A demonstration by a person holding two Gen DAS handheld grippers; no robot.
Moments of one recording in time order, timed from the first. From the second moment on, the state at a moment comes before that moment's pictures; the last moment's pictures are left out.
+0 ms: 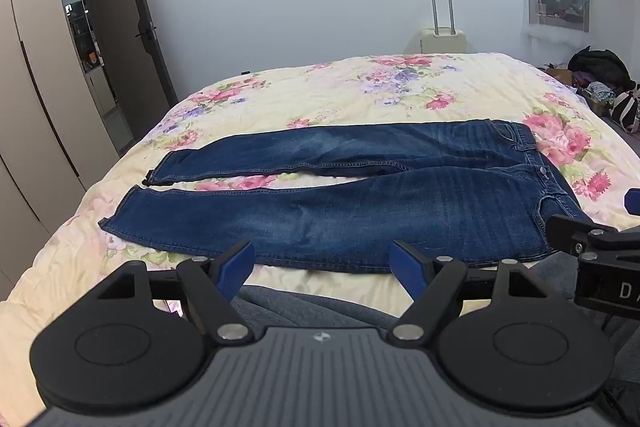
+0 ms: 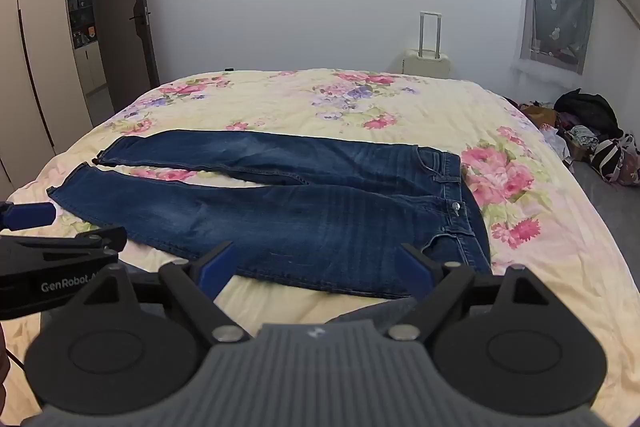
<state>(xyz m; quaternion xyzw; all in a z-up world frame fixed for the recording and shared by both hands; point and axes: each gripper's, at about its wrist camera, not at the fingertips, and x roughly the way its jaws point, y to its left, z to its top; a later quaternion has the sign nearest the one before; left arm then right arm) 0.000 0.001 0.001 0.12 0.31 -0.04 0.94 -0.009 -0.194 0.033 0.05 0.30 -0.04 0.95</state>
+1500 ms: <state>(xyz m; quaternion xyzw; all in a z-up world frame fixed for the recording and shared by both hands) -0.001 -0.003 0.001 0.11 0.31 -0.06 0.94 -0.011 -0.197 0.036 0.05 0.30 -0.04 0.95</state>
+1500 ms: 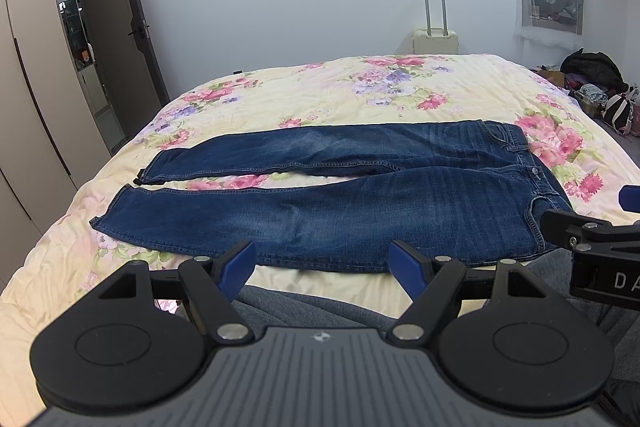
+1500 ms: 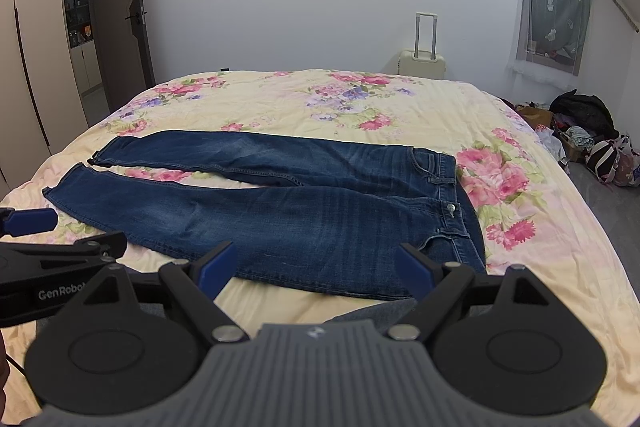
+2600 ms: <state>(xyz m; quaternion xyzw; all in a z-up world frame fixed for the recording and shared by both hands) -0.008 -0.010 -0.004 0.10 0.31 -0.06 0.94 -0.012 -0.192 0.034 0.05 0.30 -0.04 0.95</state>
